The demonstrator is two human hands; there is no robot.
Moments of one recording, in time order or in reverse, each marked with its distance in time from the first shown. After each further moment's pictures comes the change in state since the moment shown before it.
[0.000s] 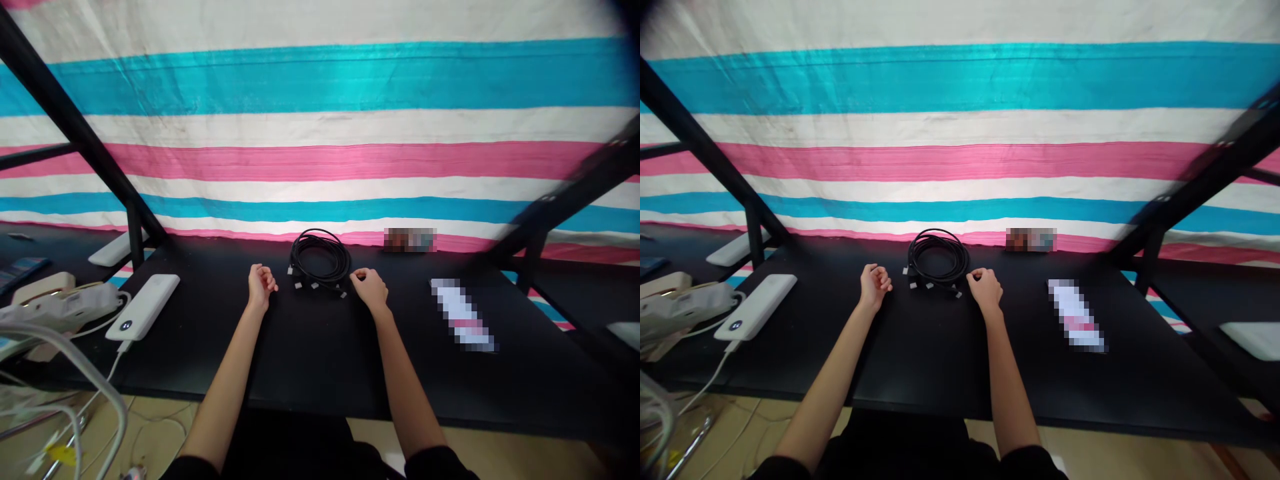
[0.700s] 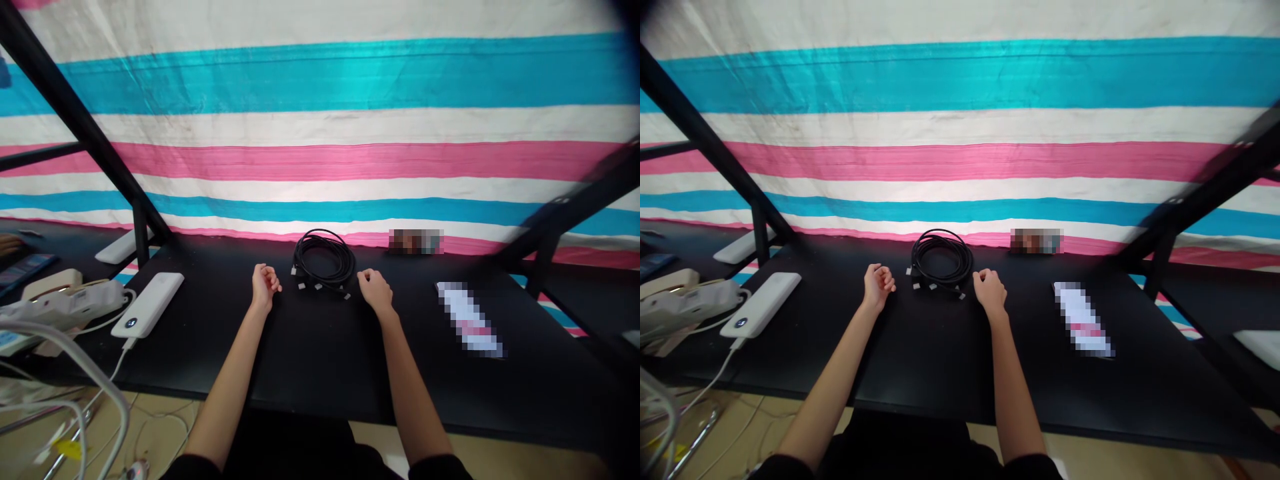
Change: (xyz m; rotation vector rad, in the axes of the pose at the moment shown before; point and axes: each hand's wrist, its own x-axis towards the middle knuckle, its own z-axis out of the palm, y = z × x) left_hand -0.001 0.000 0.001 0.020 -0.022 -0.007; right_hand 0.002 -0.002 -0.005 -0.046 -0.087 0.019
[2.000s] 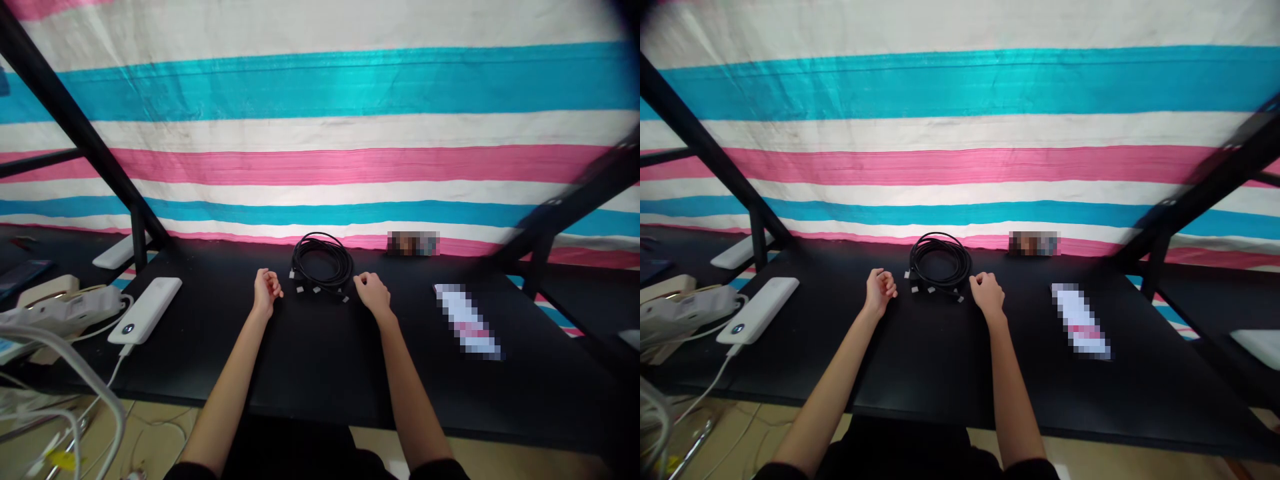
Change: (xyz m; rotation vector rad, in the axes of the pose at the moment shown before) left_hand -0.001 -0.008 0.002 0.252 -0.013 0.109; right_hand -0.001 -0.001 0.000 -0.052 -0.020 -0.021
